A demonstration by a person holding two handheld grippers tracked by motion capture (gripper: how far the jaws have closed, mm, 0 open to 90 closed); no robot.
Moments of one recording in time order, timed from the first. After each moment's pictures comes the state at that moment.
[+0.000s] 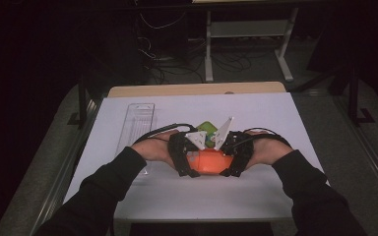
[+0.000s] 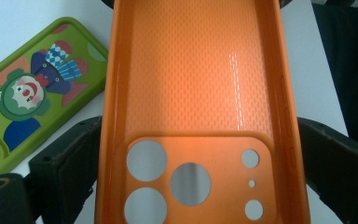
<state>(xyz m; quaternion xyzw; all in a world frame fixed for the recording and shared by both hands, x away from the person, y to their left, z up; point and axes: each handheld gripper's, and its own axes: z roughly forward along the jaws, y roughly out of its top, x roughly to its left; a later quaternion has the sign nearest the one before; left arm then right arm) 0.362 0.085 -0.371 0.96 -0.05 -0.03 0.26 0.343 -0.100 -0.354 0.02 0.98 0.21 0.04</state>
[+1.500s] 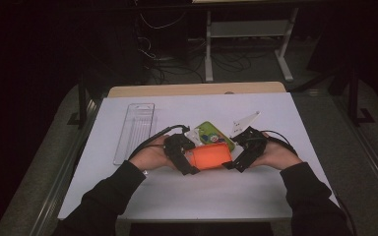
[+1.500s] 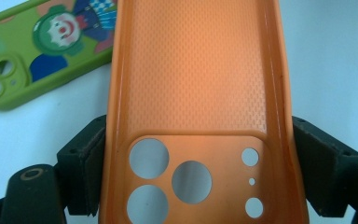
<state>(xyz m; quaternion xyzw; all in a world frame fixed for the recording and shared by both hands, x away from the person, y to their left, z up) 0.358 0.096 -0.382 0.96 0.10 0.01 0.26 0.352 -0.142 -0.371 0.17 0.92 0.34 0.06</state>
